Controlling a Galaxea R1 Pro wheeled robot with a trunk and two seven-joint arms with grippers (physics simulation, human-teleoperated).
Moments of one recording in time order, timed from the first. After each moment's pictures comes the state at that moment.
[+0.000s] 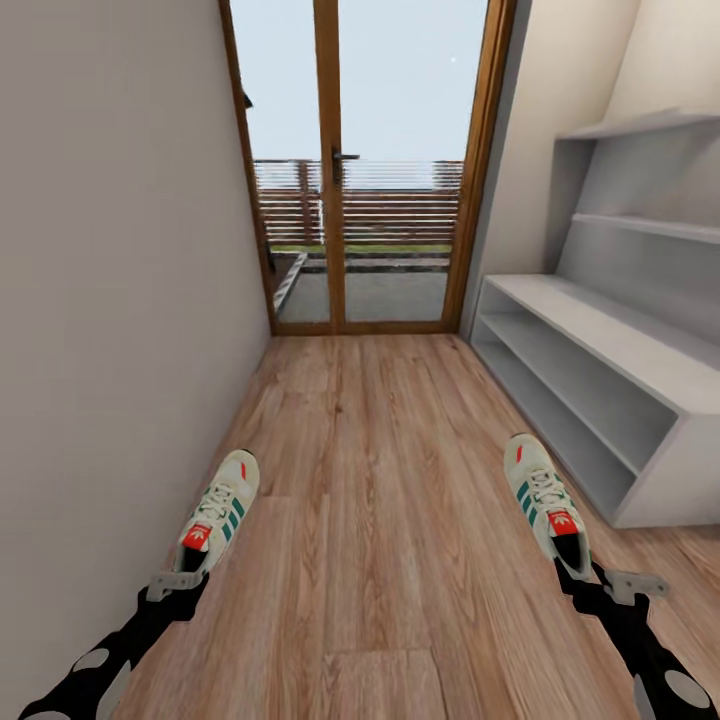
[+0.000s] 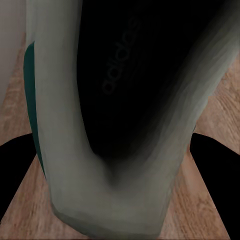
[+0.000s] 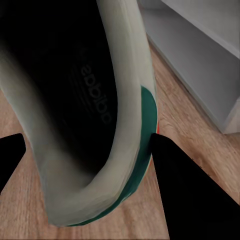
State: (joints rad) left arm -0.52 0.20 0.42 -0.30 -0.21 -0.40 -0.42; right arm -0.27 -0.13 -0.52 -0.90 0.12 -0.23 0.31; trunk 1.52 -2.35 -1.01
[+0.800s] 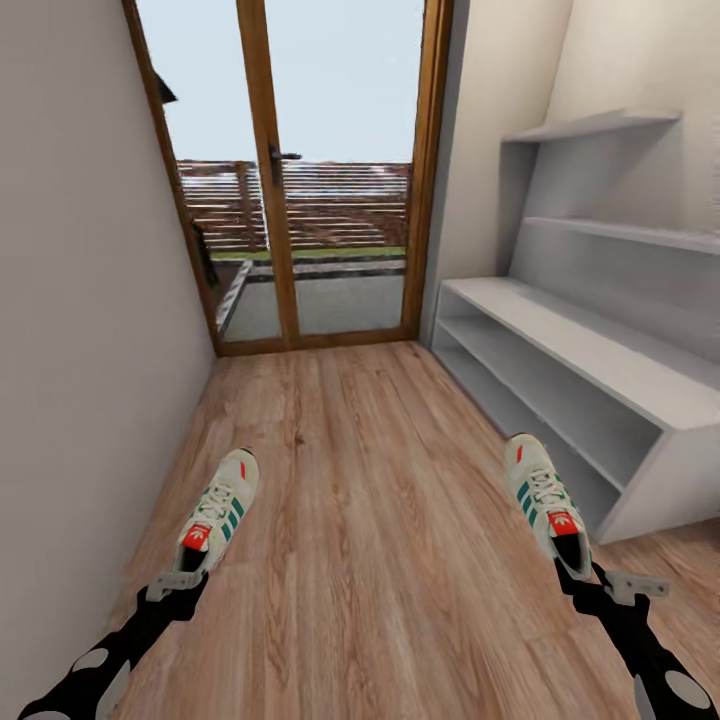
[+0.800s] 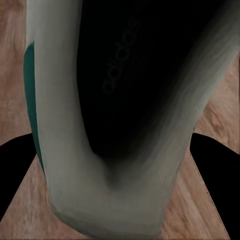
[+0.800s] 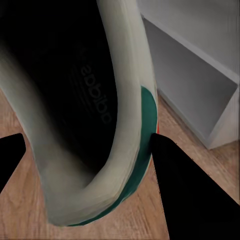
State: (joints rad) left arm -0.52 0.20 0.42 -0.30 -0.21 -0.40 -0.42; right arm -0.27 -0.13 -0.52 -0.90 0.12 -0.23 0.31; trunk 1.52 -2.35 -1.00
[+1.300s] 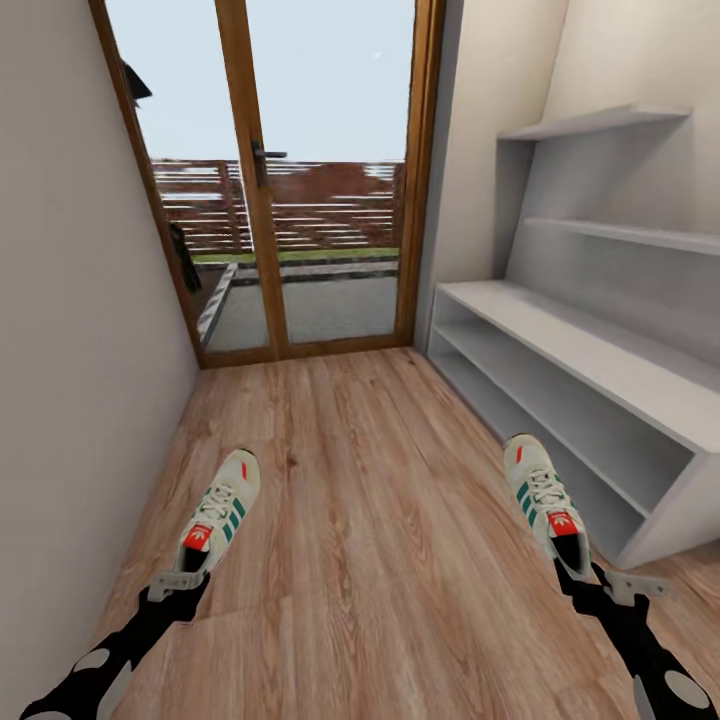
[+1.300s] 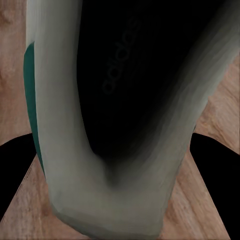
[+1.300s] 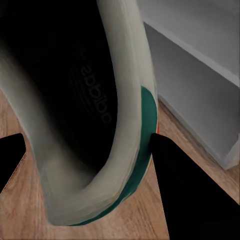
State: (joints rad) left arm -0.52 0.19 0.42 -0.30 -0.21 -0.40 -0.42; right arm -0.27 -0.13 -0.52 -0.89 0.12 -0.23 0.31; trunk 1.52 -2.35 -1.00
